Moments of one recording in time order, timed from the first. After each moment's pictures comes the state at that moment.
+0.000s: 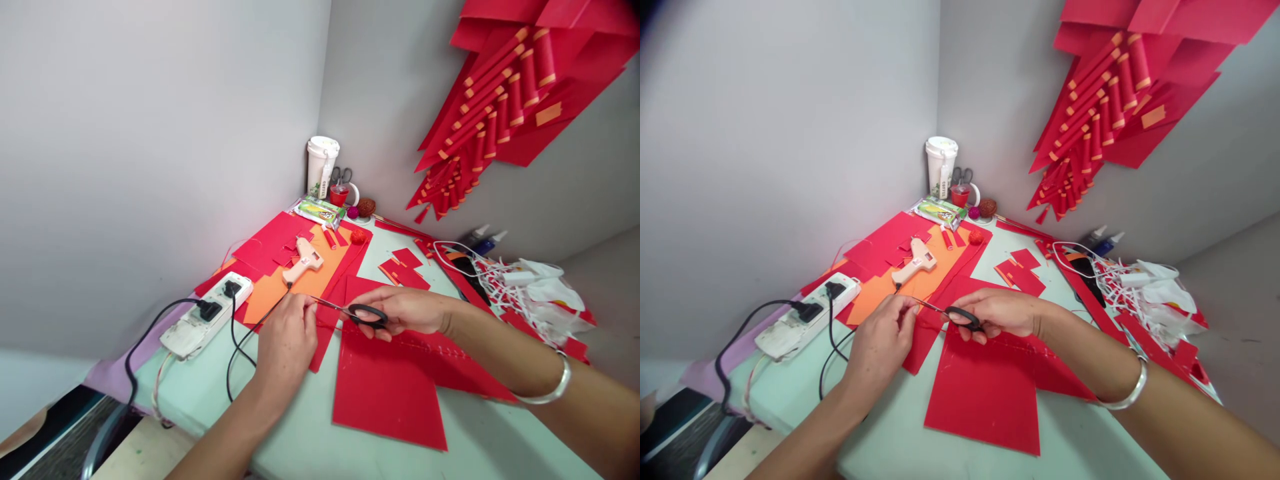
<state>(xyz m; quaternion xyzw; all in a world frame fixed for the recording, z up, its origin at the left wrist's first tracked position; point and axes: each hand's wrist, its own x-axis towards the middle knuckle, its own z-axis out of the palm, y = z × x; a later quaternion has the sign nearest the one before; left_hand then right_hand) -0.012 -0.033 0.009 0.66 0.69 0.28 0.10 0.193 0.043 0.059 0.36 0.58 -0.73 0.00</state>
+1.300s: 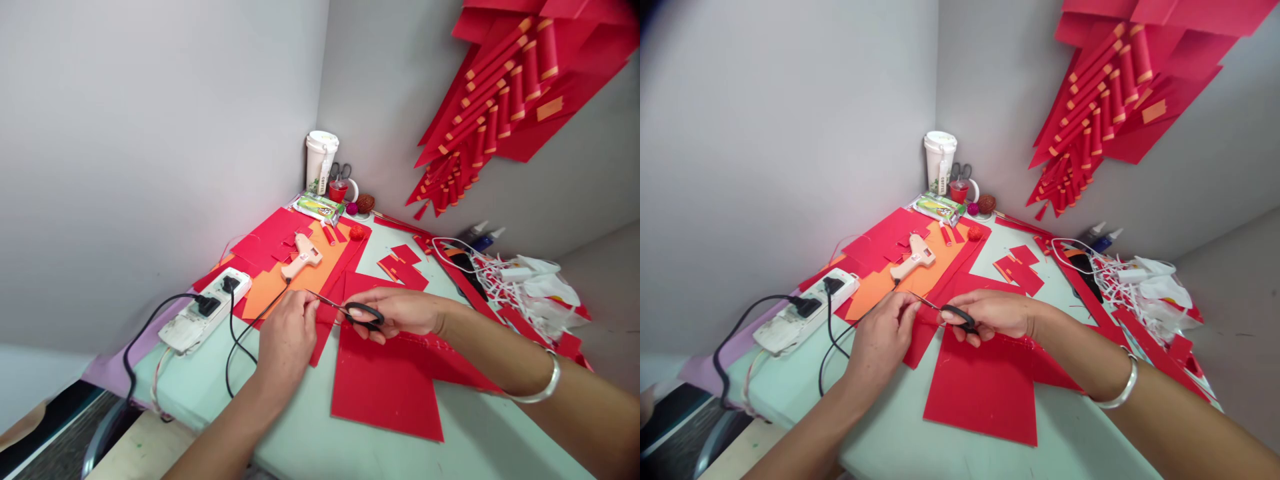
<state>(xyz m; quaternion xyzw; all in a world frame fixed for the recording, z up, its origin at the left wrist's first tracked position) -0.011 -0.034 0.005 0.66 0.68 0.29 0.14 0.190 0.036 0.052 0.36 0.56 -0.75 -0.01</state>
